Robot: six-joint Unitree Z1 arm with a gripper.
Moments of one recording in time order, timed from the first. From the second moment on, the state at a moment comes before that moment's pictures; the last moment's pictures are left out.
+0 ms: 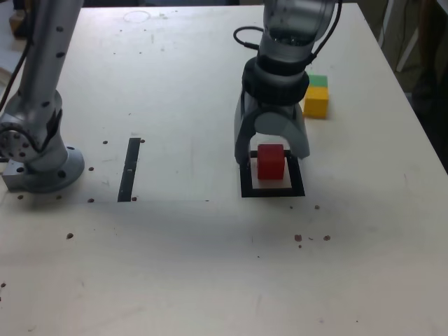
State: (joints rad) arm -0.01 2.08 -1.54 1.21 0.07 0.00
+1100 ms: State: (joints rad) arm 0.24 2.38 -2.10 1.46 0.10 0.31
